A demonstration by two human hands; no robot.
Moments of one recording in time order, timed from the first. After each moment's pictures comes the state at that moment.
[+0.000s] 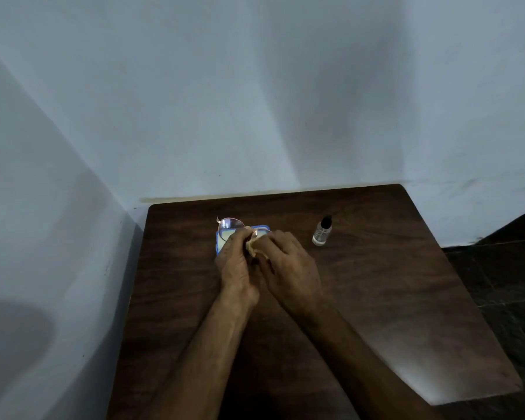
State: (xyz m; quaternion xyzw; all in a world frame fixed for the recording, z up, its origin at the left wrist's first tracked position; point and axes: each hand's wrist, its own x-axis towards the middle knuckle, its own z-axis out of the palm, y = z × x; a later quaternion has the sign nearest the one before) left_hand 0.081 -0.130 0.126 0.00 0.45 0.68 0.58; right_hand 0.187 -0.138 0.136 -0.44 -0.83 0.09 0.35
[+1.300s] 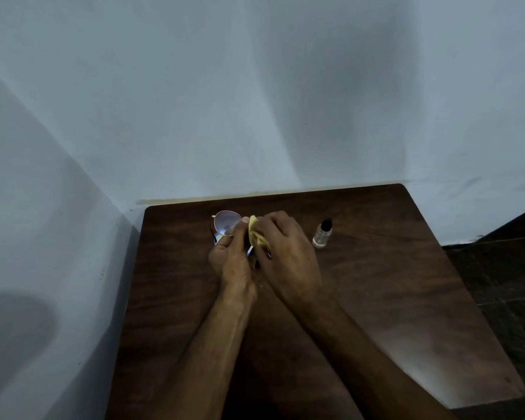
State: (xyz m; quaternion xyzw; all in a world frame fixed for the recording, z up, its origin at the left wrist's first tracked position) left_hand 0.085 -0.112 0.134 -0.01 0.50 0.70 0.50; right_hand 0.174 -0.111 0.159 -0.48 -0.80 0.12 0.34
